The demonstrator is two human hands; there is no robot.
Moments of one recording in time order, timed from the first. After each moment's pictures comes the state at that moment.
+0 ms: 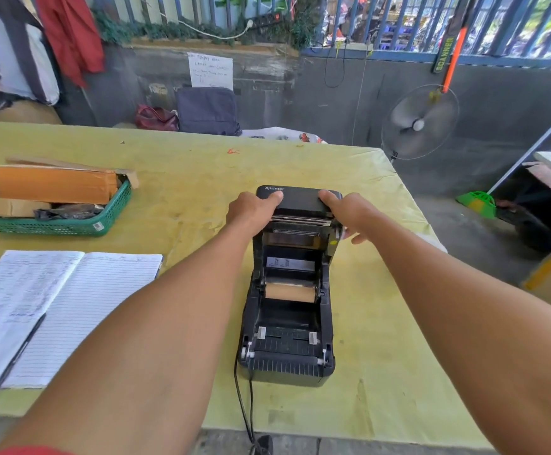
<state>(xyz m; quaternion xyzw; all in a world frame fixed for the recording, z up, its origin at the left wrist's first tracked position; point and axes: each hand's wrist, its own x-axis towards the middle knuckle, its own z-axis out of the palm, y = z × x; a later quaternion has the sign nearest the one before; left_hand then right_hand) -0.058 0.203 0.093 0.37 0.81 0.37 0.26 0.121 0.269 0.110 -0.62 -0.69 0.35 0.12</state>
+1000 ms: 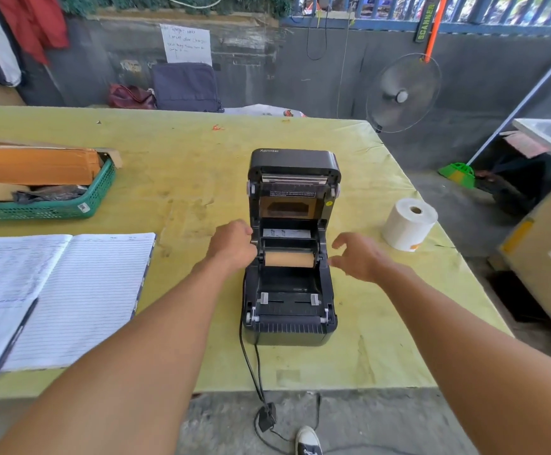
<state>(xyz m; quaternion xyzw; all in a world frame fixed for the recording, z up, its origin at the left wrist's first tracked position) -0.060 0.115 0.023 0.49 0.81 0.24 0.23 0.173 0.184 0.015 -0.59 -0.76 0.27 0.04</state>
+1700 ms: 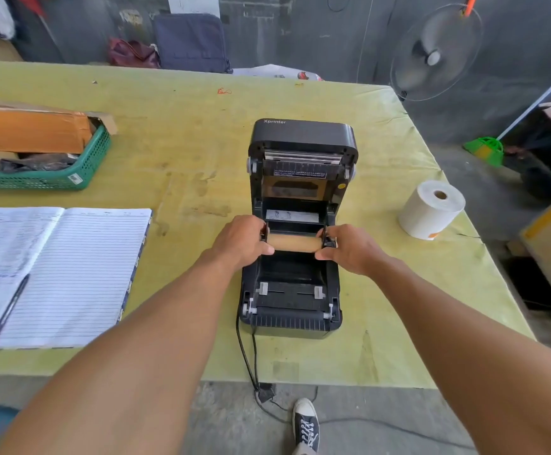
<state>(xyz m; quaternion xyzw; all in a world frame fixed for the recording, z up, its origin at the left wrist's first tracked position) -0.062 0.142 -0.022 0.59 0.76 0.15 0.23 0.152 0.219 -0.034 -0.55 -0.78 0.31 0.04</state>
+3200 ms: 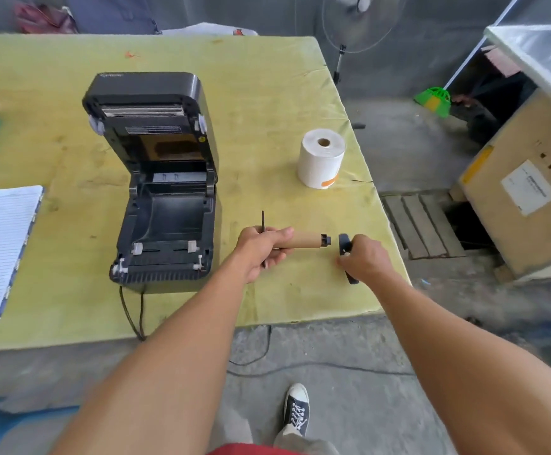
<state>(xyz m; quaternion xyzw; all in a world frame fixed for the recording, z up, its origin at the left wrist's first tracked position) 0.205 0.149 -0.067 0.18 0.62 0.45 0.62 0.416 0.195 -0.096 -0.72 -0.65 0.26 0.02</state>
